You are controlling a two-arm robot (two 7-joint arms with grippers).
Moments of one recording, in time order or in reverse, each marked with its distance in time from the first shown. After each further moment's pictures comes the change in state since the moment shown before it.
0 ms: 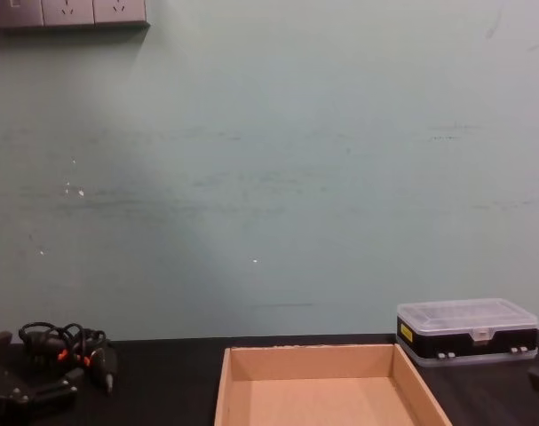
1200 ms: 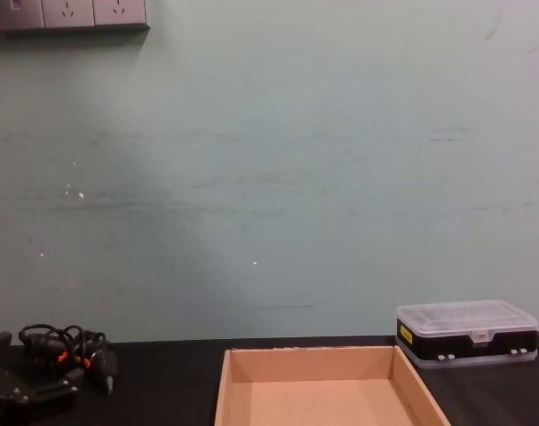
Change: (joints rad) left arm 0.000 0.000 0.000 0.000 0.000 0.000 0.000; right arm -0.312 0.230 0.271 -0.535 0.267 0.383 0.221
